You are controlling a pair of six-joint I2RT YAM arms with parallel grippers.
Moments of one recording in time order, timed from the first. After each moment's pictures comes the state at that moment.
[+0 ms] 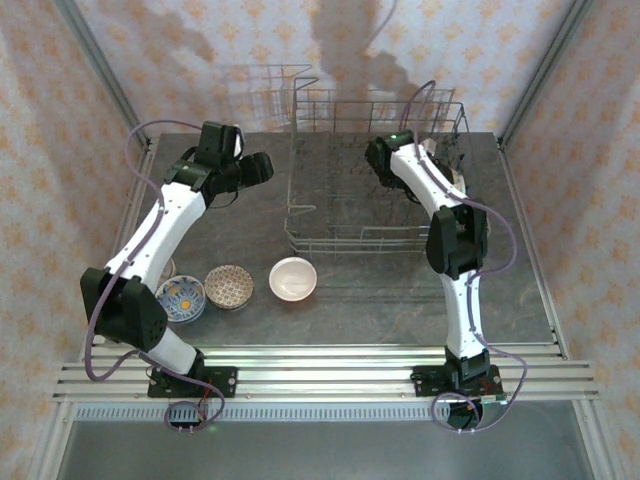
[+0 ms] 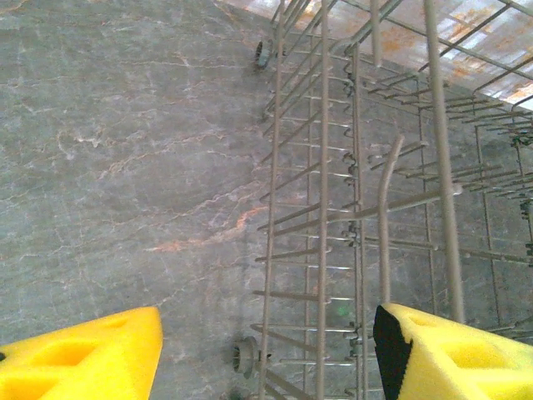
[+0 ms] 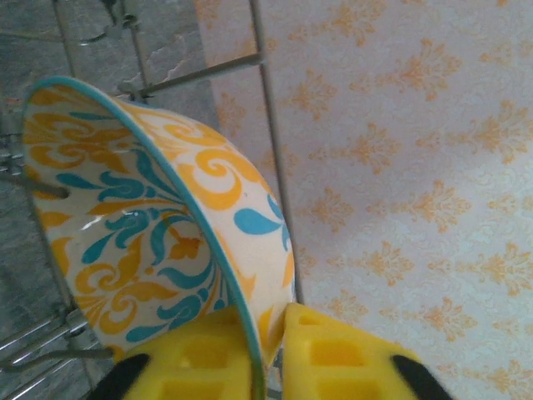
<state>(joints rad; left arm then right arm) -0.21 1.55 1.50 -0.70 0.05 -0.51 0.36 2.23 2.09 -1.67 1.07 0.55</state>
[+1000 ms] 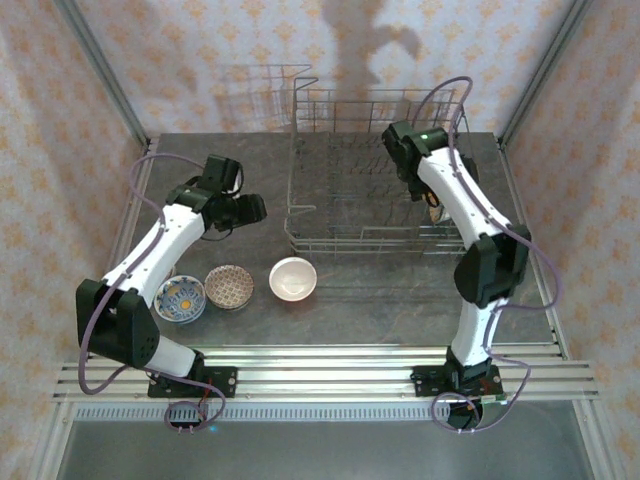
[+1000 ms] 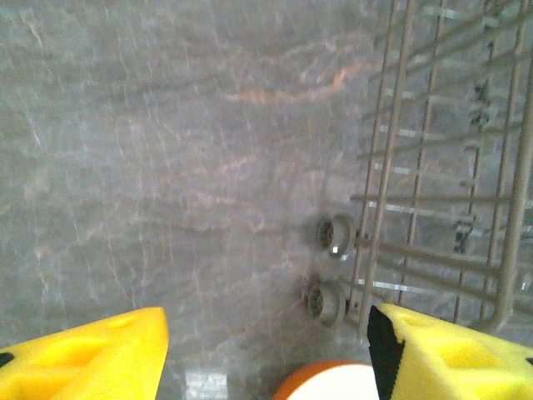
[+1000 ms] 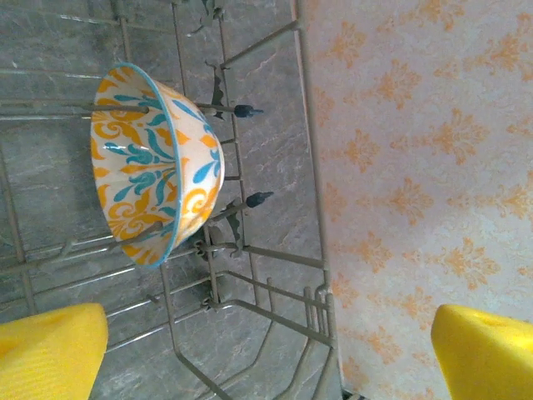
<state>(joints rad) -0.24 1.46 1.25 -0.82 0.05 -0.53 0.35 1.85 1.89 -1.46 0.79 0.32</state>
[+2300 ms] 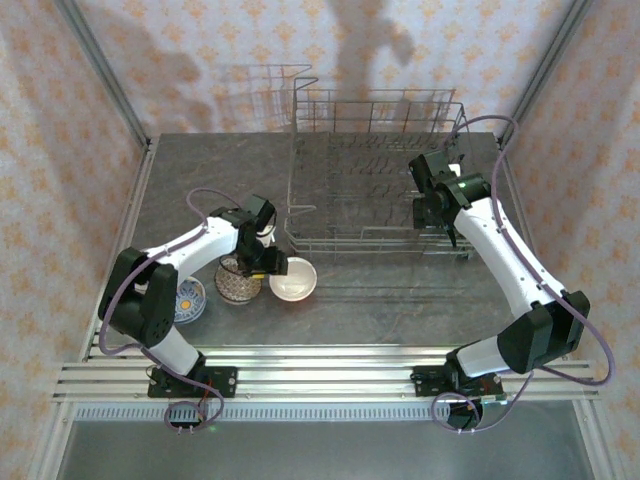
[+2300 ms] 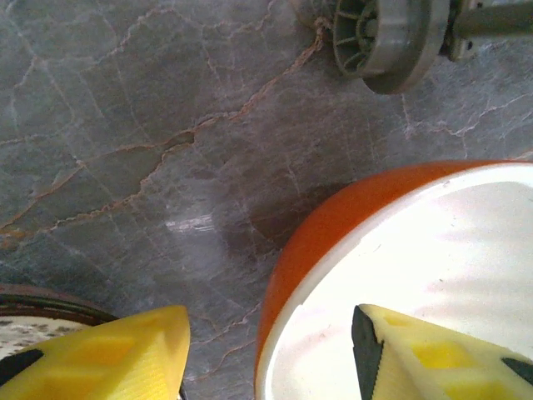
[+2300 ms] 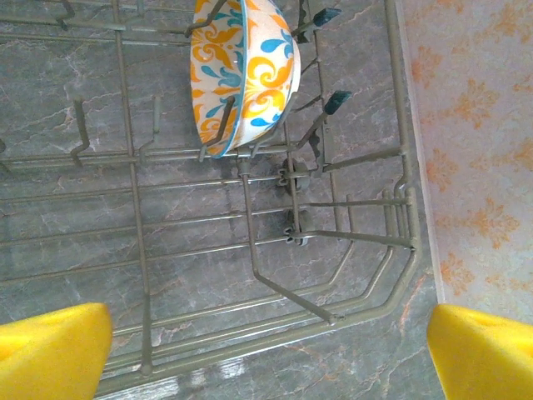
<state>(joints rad) -0.38 1.61 1.05 -0.87 0.24 -0.43 0.35 1.42 1.43 -1.23 0.51 0.32</state>
